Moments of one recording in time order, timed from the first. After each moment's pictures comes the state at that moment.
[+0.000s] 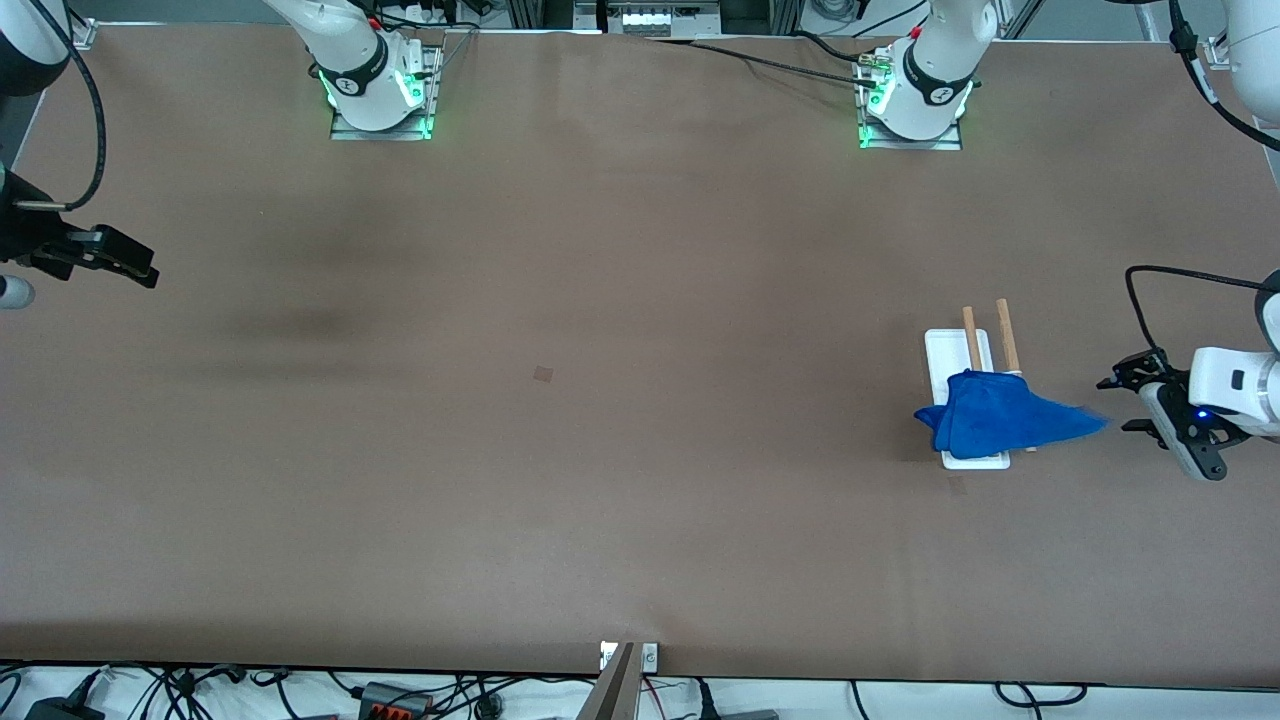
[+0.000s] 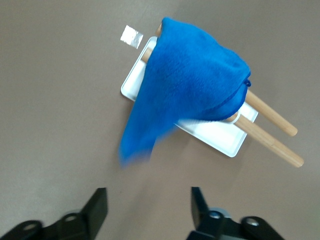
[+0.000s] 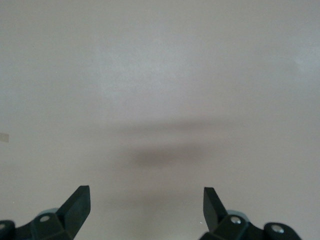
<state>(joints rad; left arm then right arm) 0.27 0.60 0.01 -1.40 -0.11 1.78 1.31 -0.03 0.03 -0.04 -1.67 -0.06 1.71 0.01</state>
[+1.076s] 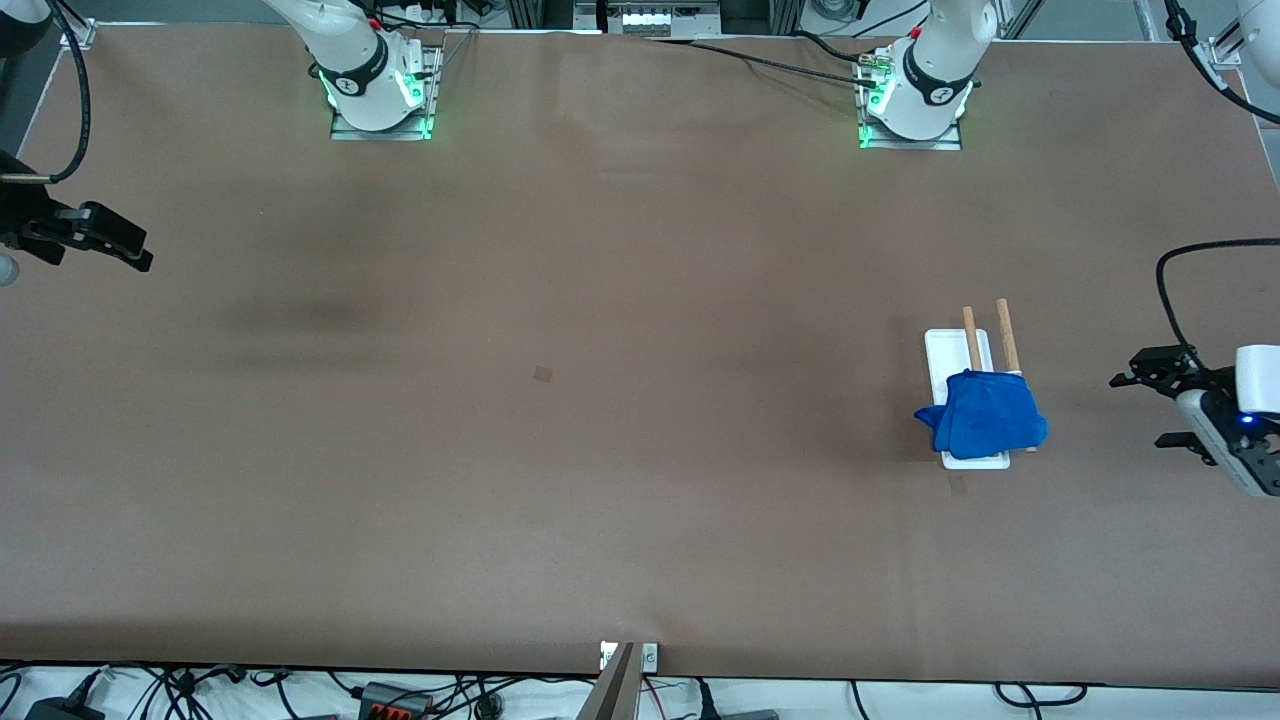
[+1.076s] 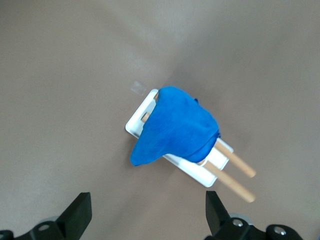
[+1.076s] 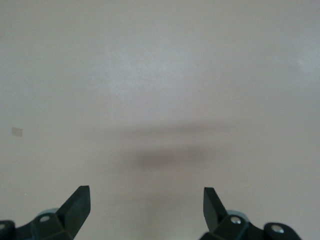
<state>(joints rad) 0.22 0.59 -0.02 -1.17 -0.16 1.58 1.07 -0.02 0.01 -0.03 -1.66 -0.04 1.66 0.01</state>
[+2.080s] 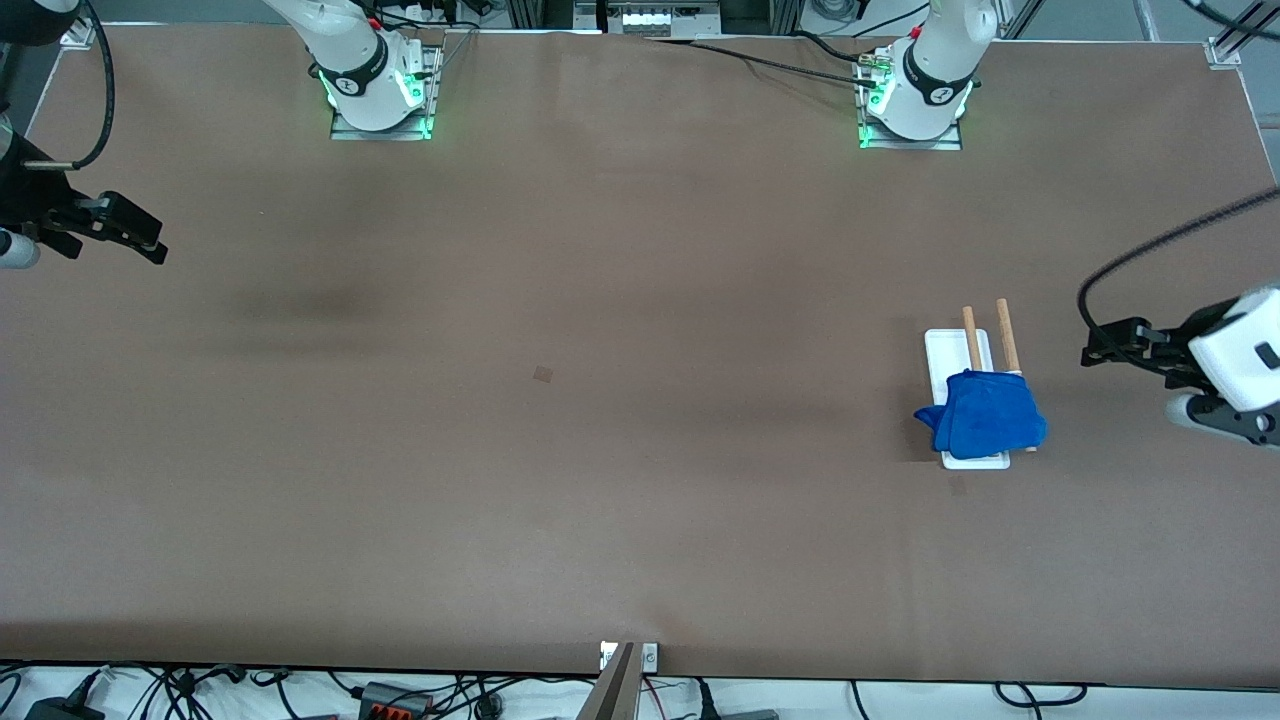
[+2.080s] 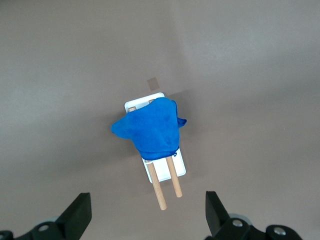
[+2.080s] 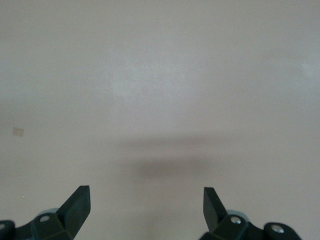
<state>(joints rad) 0.08 0.39 -0.07 -1.22 0.01 1.52 0.26 -0.02 -0.08 -0.03 -1.78 -0.04 1.76 0.00</state>
